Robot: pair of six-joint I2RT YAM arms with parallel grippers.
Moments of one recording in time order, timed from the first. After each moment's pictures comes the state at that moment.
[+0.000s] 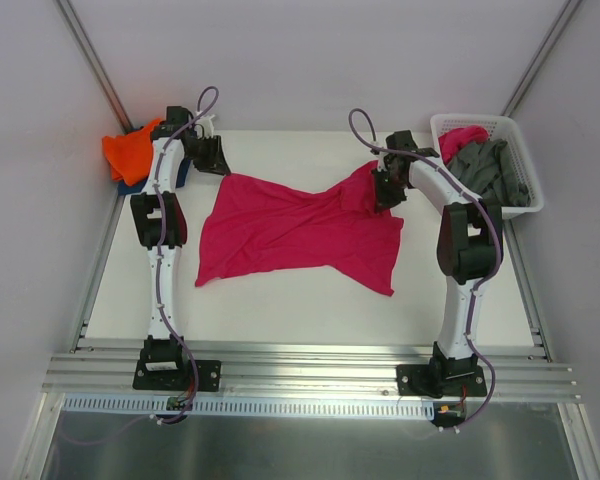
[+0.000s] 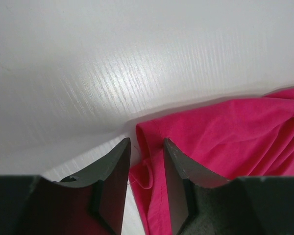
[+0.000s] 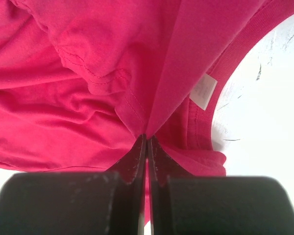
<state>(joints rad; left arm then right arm) 0.08 2.75 2.68 -1.00 0.65 0.10 0.23 2.09 1.72 -0.80 -0.16 0.03</state>
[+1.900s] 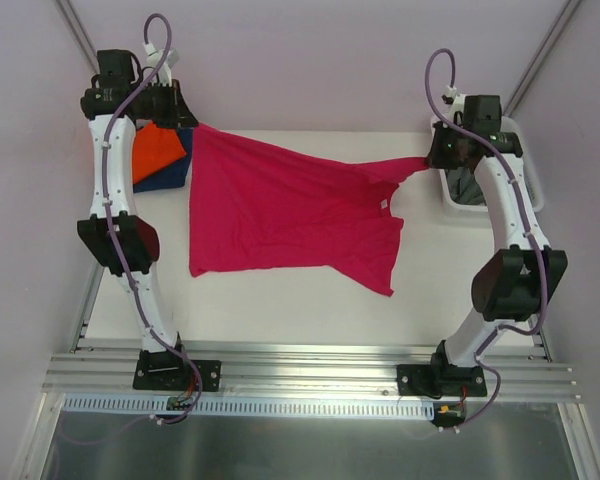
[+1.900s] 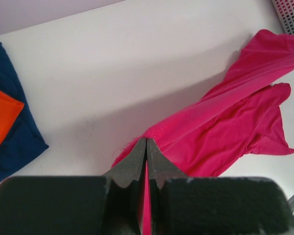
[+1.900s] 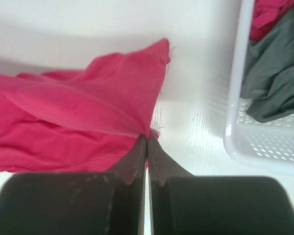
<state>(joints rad) 0.12 2.11 2.46 -1.06 0.70 0.11 0.03 1.75 1.77 -0.80 -0.18 0.03</state>
